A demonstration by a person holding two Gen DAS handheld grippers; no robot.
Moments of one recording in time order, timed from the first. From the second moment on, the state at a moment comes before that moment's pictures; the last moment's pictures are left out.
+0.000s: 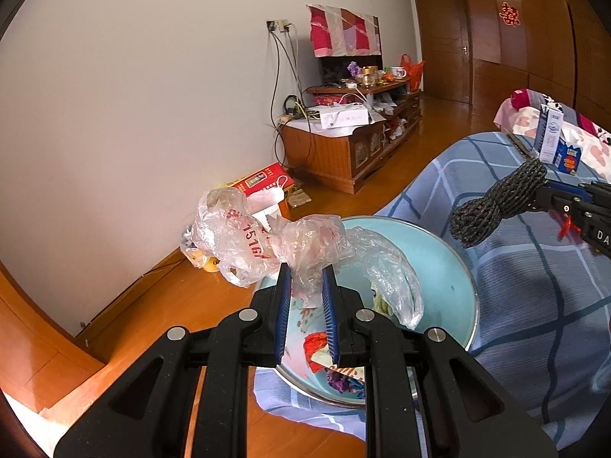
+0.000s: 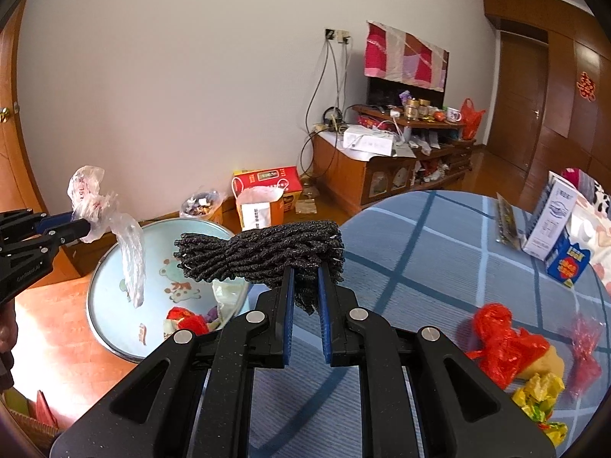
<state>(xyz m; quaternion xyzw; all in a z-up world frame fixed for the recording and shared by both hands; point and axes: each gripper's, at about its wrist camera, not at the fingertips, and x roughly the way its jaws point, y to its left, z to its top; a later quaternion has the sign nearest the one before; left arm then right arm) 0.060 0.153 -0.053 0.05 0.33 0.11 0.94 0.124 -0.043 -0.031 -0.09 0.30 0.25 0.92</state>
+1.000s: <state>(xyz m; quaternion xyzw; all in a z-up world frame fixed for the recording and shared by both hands) 0.063 0.159 -0.069 0.04 0.34 0.12 0.93 0.121 0.014 -0.056 -0.12 0.33 0.29 0.89</state>
